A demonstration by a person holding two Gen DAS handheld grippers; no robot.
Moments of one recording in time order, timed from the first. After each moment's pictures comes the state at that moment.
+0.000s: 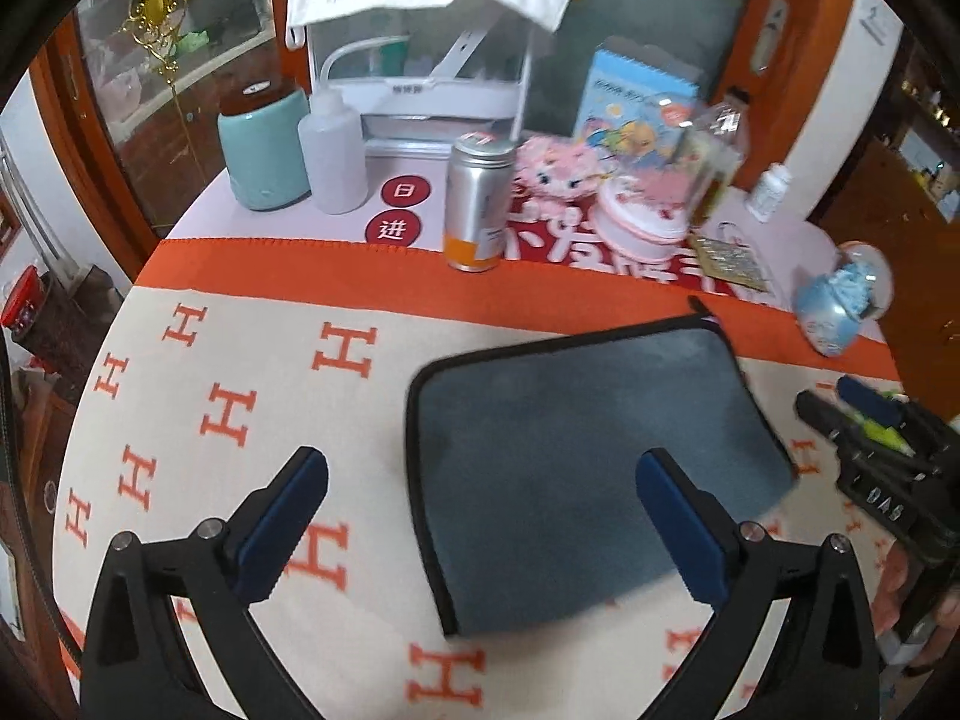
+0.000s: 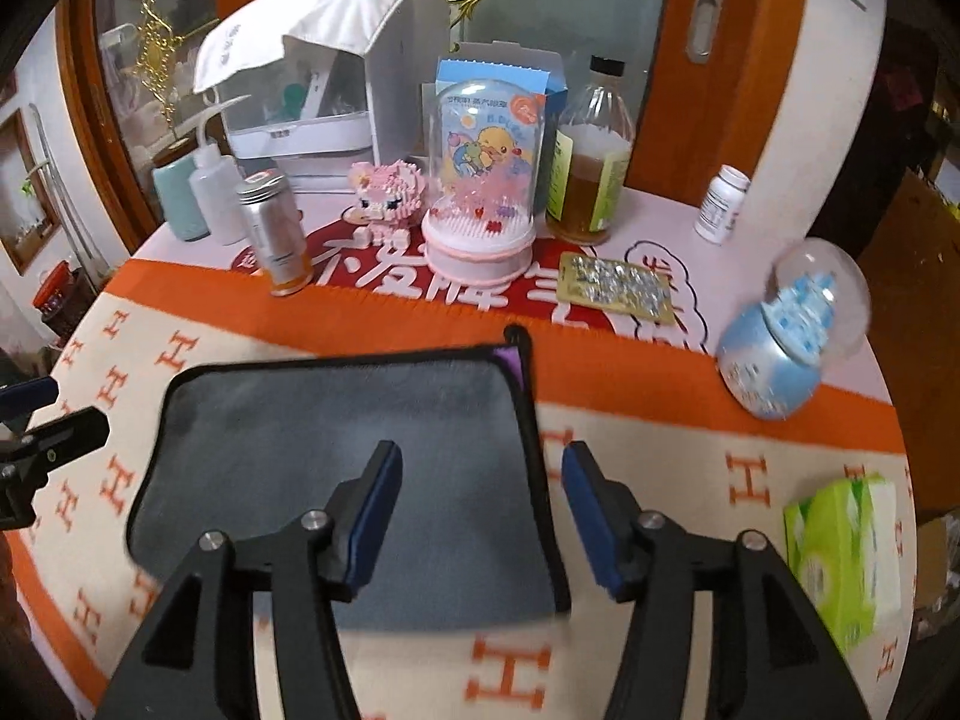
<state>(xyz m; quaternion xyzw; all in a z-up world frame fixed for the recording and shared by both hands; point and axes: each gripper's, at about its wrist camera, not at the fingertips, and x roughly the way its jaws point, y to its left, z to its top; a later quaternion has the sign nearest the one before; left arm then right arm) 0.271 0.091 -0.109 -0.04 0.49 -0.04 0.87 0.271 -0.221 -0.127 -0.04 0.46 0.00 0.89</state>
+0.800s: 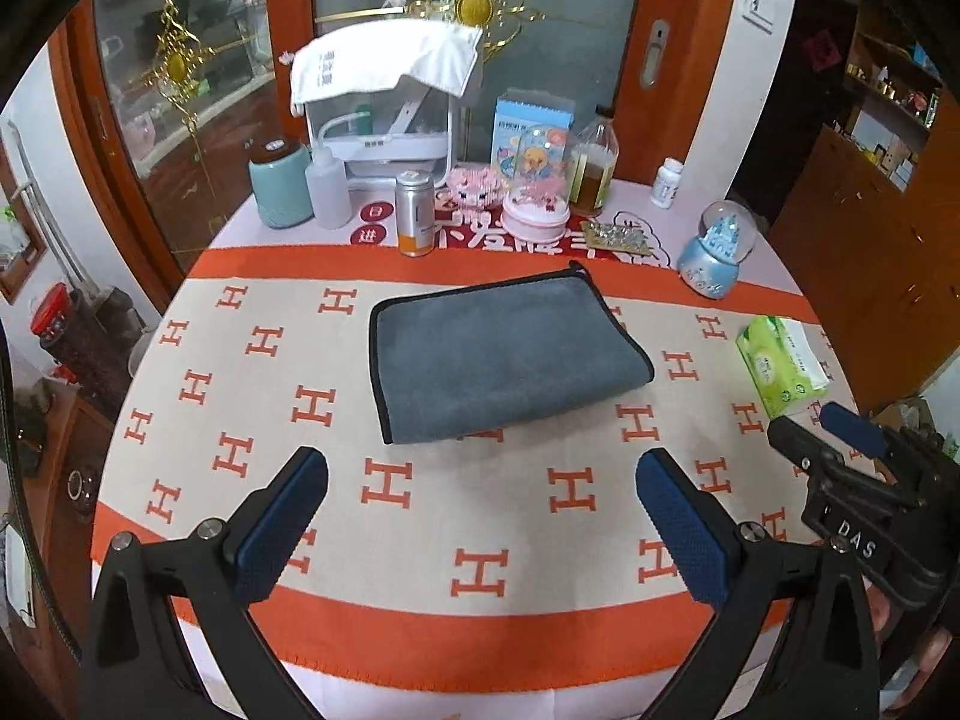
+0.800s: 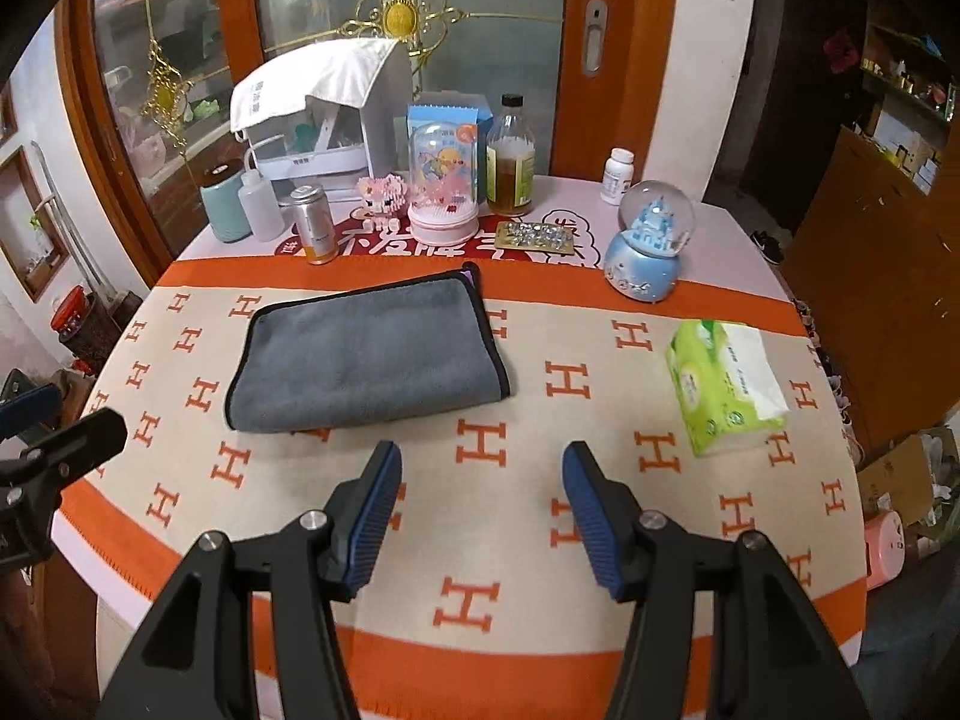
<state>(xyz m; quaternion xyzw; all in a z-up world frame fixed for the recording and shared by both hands) 0.086 0.037 -0.002 -0.01 0.46 -0.06 0.89 0.079 -0.235 -0.035 0.00 0.45 -0.04 0.89</state>
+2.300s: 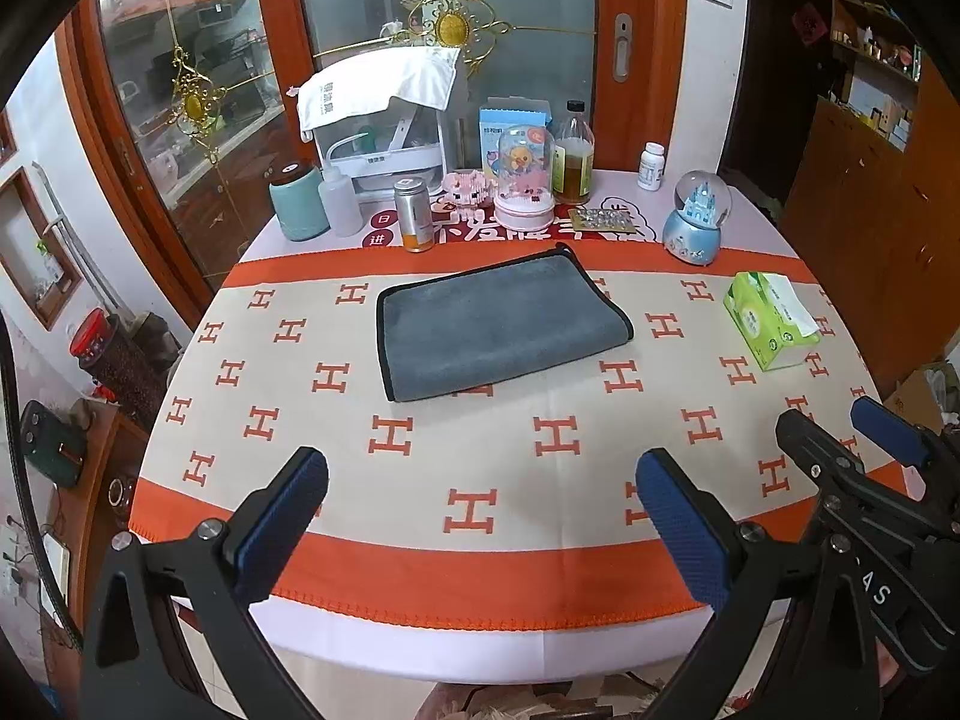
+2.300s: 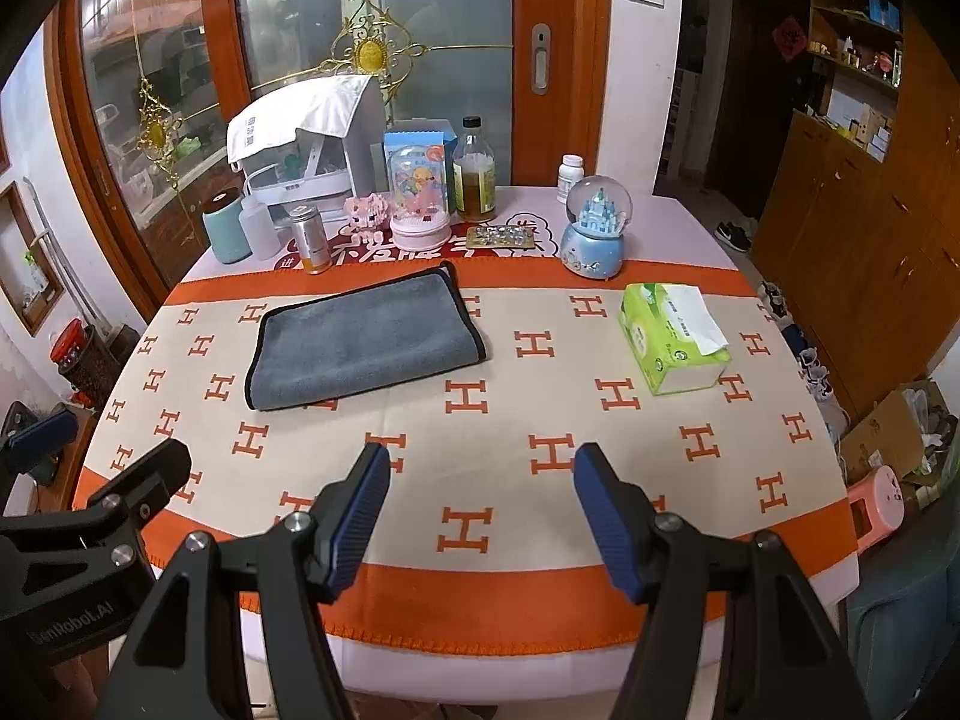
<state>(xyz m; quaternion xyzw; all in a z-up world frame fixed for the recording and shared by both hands) 0.011 -0.007 0.011 0.04 0.44 -0.03 0.90 -0.006 -0.232 -0.014 0.03 0.42 -0.08 0.90</state>
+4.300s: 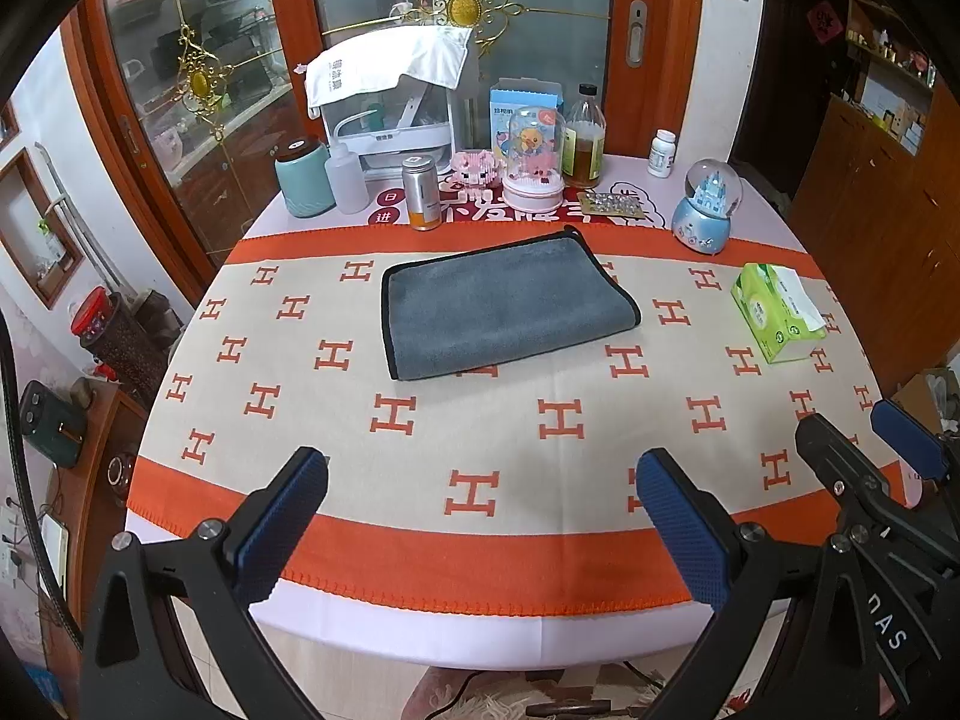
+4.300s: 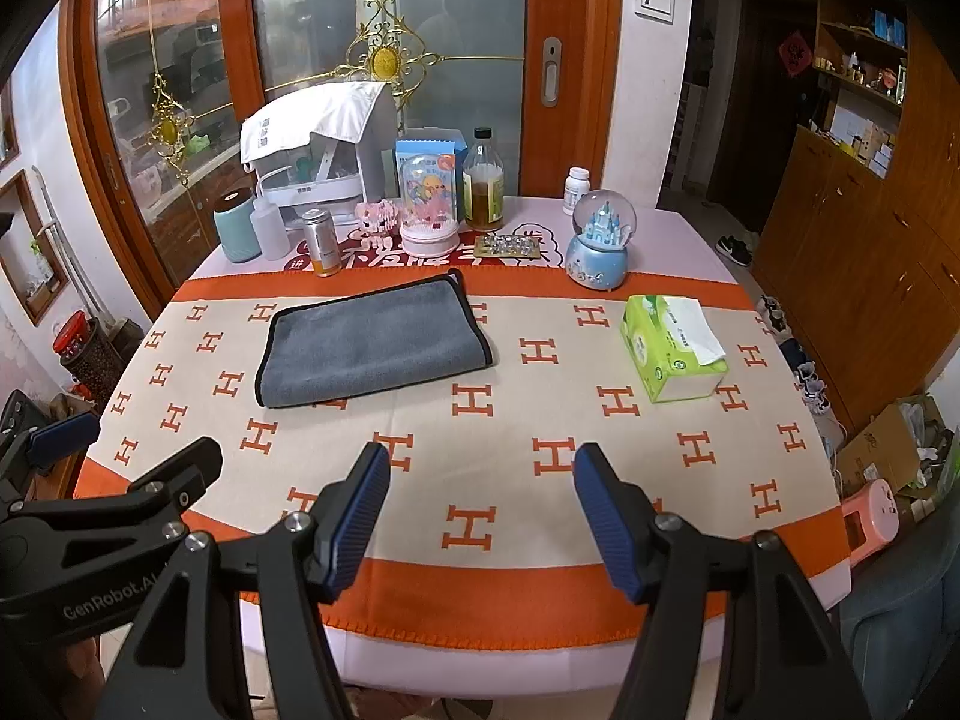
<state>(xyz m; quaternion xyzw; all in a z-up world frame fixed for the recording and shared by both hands) 0.012 -0.004 0.002 0.03 0.46 -0.02 0.89 -0.019 -0.222 -0.007 0.01 0.41 -0.07 0.91</state>
